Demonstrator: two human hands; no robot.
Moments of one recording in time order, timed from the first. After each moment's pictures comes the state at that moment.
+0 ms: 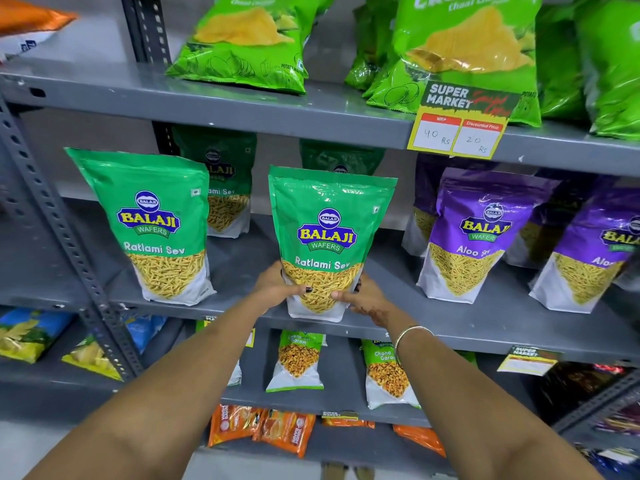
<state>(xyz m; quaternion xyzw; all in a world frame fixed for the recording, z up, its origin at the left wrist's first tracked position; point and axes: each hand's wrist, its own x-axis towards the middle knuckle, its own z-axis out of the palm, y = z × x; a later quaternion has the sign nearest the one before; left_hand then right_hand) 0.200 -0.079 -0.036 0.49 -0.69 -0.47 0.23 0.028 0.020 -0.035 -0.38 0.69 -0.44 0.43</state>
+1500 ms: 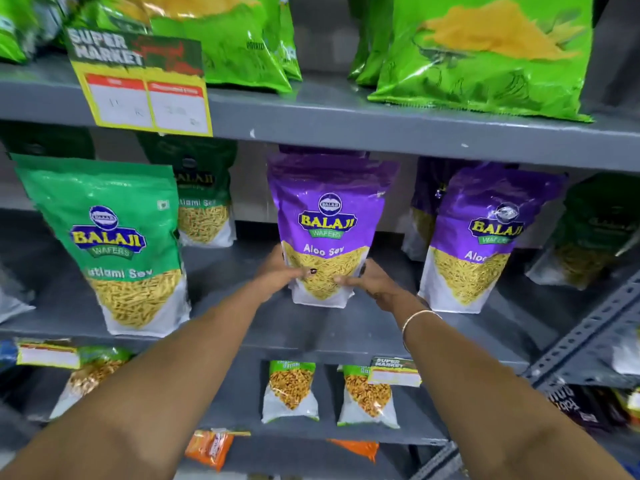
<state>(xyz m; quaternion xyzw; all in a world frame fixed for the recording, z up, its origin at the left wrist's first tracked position) -0.101 -0.002 -0.031 0.43 -0.68 -0.53 0.29 -0.267 0.104 -0.024 -0.42 0.62 -0.50 0.44</state>
